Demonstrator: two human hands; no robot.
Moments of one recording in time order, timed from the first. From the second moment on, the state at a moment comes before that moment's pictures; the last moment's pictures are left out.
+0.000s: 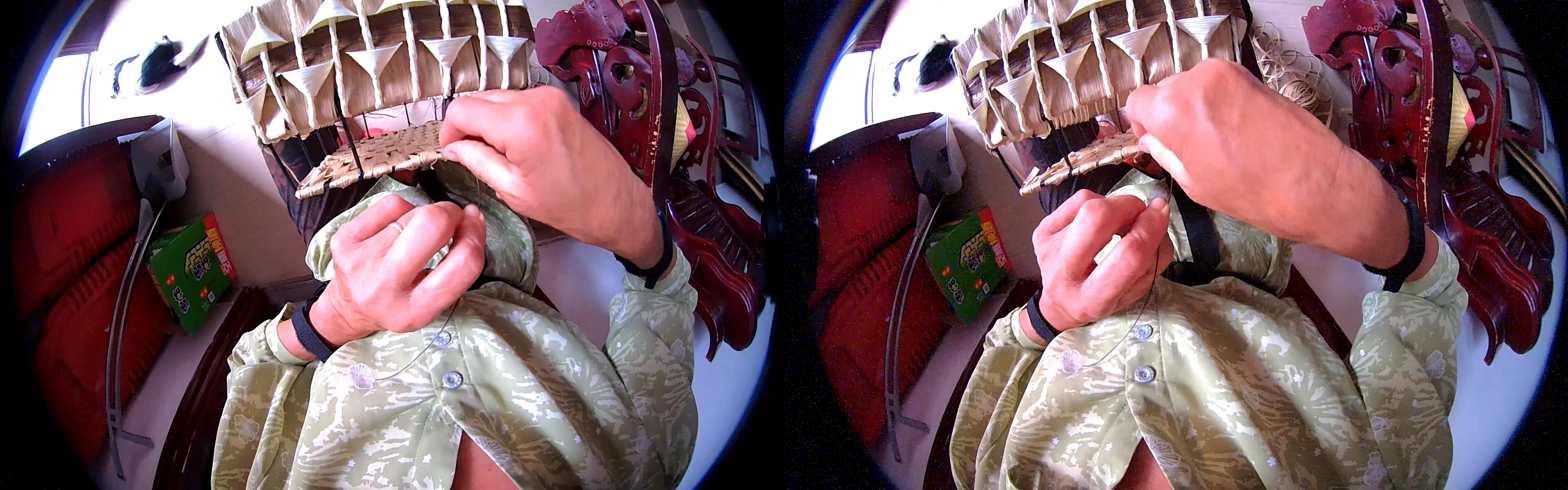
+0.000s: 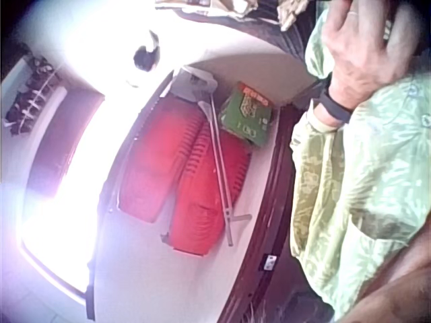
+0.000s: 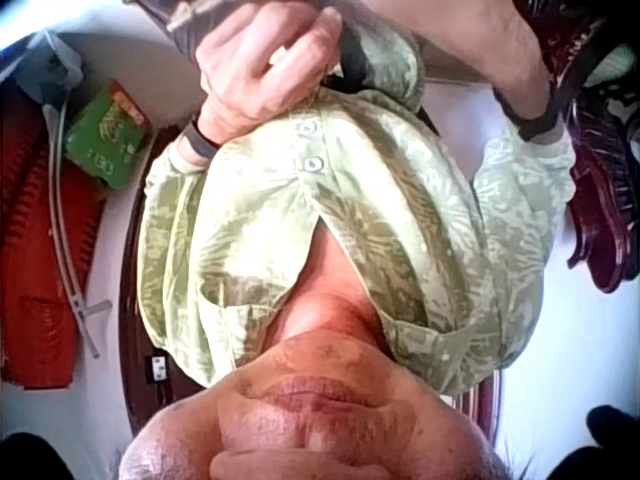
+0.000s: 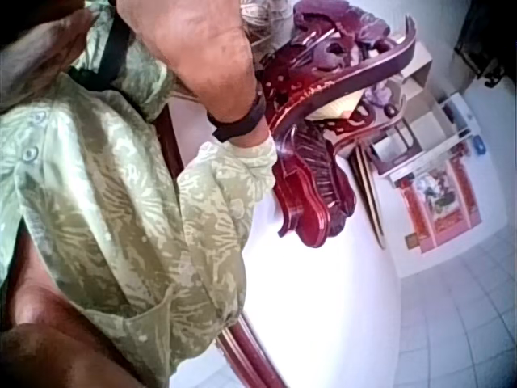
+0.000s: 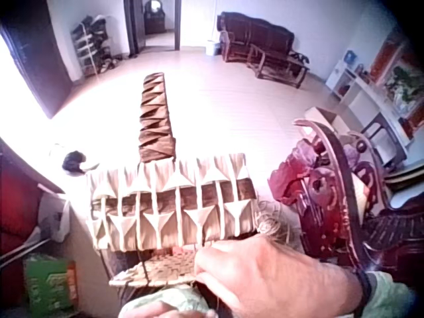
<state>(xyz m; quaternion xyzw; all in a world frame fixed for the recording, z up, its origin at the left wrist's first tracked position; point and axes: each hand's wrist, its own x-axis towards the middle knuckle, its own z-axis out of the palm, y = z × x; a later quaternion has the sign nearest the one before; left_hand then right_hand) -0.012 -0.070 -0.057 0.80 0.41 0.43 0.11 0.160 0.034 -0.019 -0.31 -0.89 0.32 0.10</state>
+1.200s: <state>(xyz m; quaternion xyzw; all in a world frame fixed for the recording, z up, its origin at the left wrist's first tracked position) -0.021 -0.075 -0.059 0.65 0.52 0.52 0.17 0.170 0.001 -0.057 -0.28 -0.92 -0.02 0.26</state>
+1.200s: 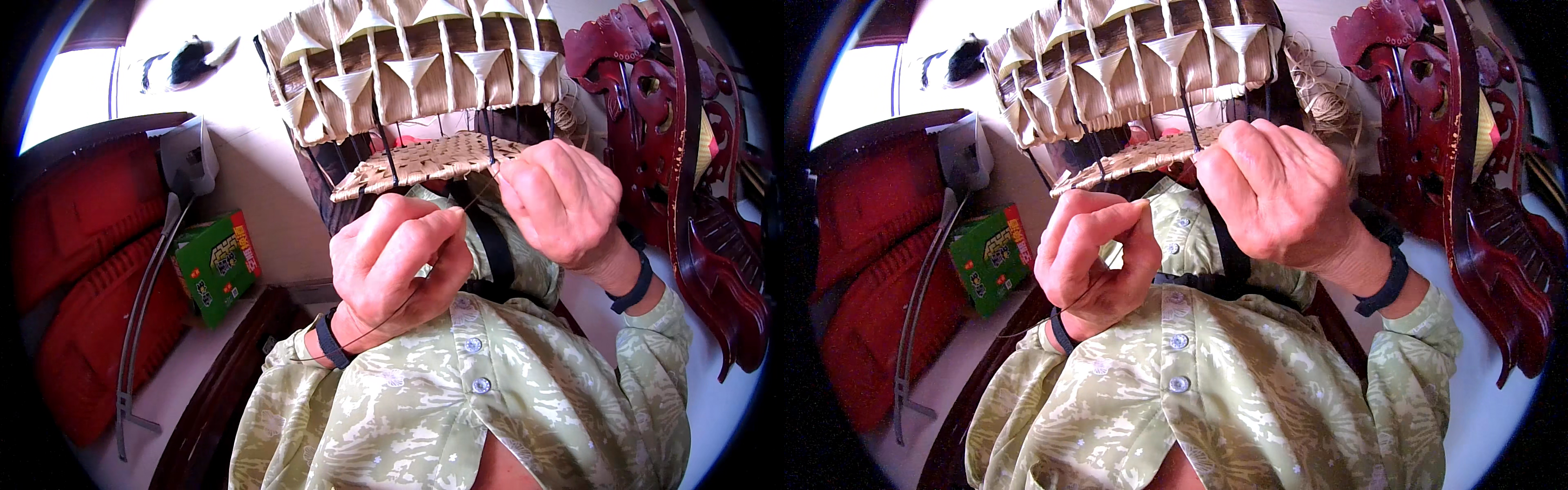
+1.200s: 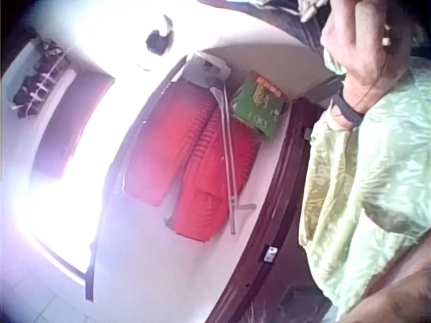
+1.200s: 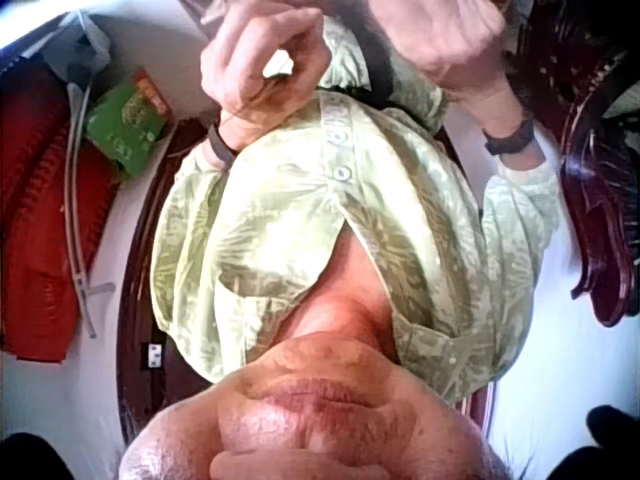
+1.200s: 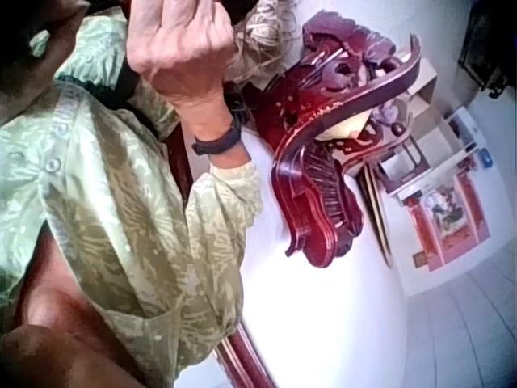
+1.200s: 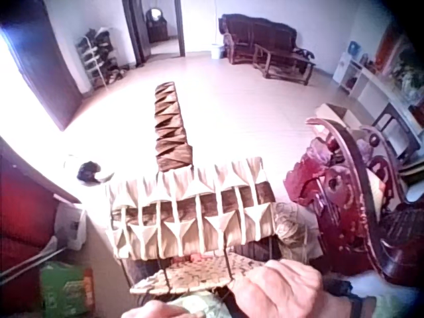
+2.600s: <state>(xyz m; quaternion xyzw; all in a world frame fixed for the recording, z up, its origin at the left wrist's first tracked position) 0.005 -0.008 -0.017 0.57 0.68 0.42 0.20 0.349 0.080 -0.554 -0.74 -0.53 0.32 0.26</state>
